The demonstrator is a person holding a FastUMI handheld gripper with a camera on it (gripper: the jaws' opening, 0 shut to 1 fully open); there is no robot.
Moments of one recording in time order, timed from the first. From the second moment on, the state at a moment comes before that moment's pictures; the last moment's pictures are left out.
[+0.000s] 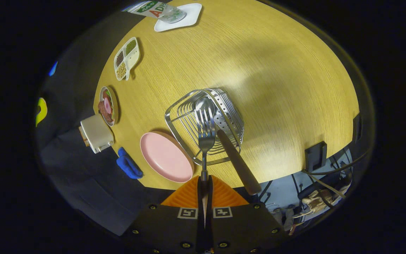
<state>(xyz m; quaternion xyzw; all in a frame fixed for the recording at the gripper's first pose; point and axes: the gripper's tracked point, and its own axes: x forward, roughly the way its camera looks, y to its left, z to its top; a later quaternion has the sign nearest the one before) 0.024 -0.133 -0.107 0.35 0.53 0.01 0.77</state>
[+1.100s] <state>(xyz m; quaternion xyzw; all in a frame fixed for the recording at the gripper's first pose) 0.037 -0.136 -0.088 0.39 0.51 0.01 0.77</state>
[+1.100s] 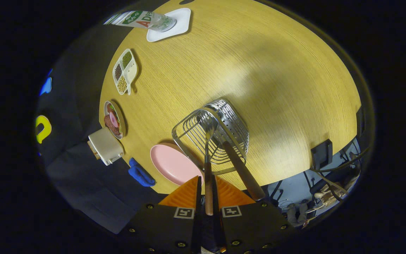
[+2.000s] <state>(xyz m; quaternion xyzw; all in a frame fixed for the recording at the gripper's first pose) 0.058 -0.153 -0.042 0.33 0.33 -0.04 0.89</state>
